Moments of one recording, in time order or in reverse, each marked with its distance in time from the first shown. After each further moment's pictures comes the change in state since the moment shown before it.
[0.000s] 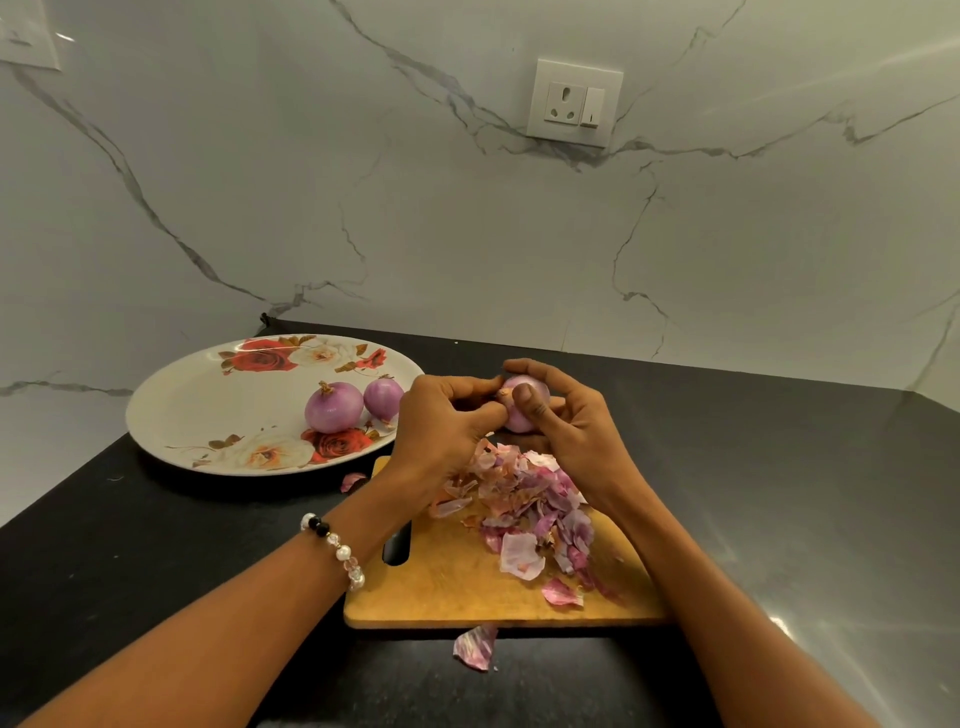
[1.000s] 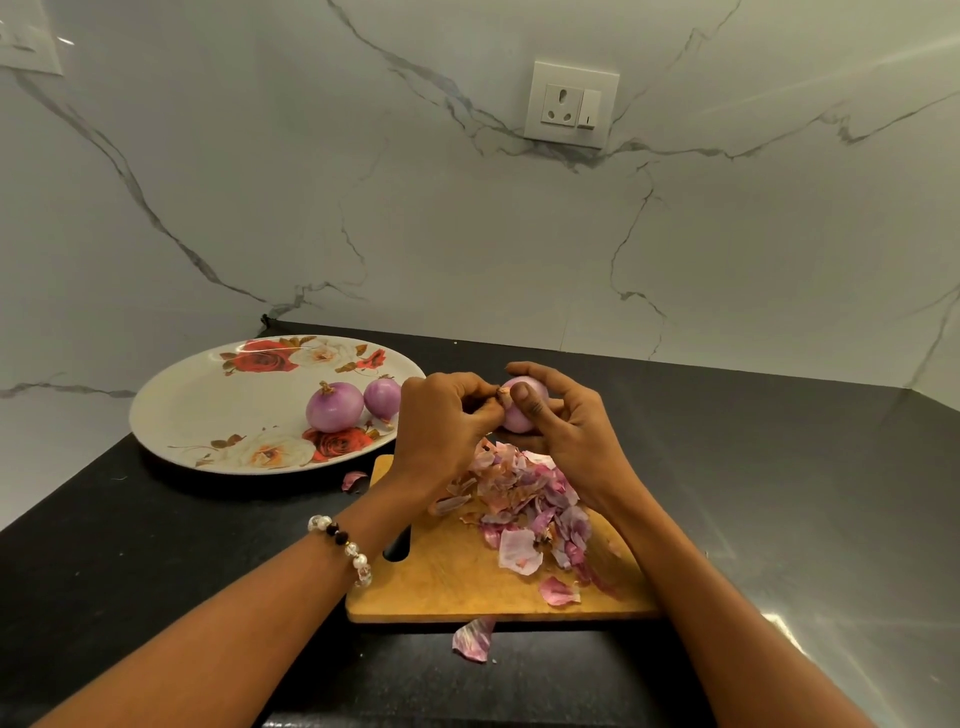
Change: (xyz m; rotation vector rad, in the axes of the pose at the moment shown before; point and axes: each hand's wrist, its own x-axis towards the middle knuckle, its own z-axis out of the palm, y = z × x) left_hand -0.002 0.002 -0.001 0.362 0.116 0.329; right_hand 0.000 0.005 0.002 0.020 0.028 0.028
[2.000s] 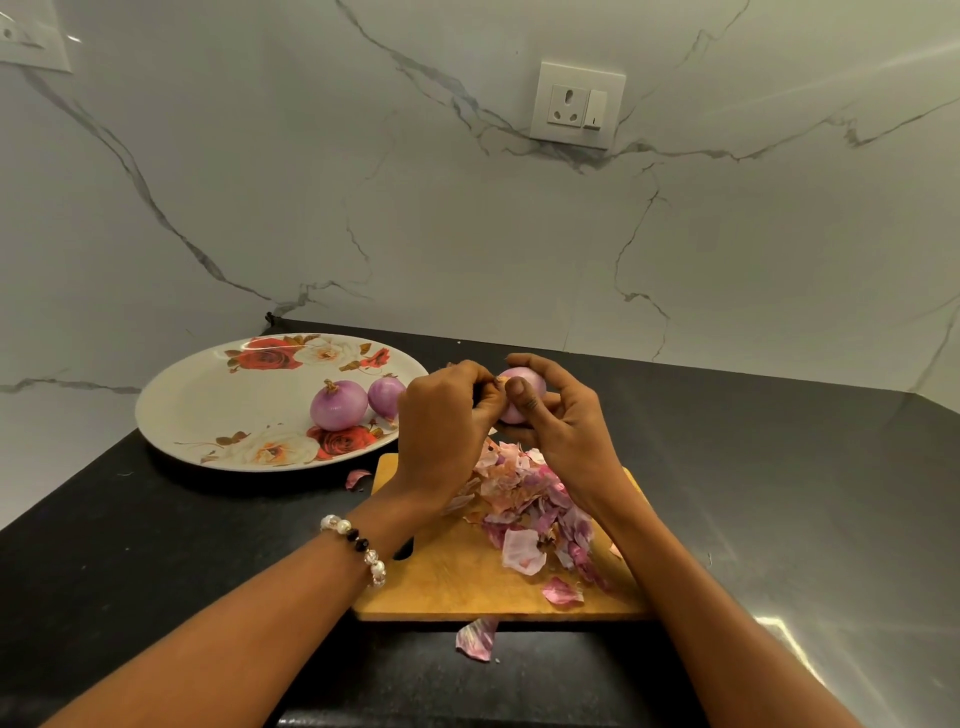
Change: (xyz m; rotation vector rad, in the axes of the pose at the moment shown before) left_hand 0.001 -0.002 0.005 0.209 0.155 0.153; right_hand 0.003 0.002 0.011 -0.047 0.048 -0.099
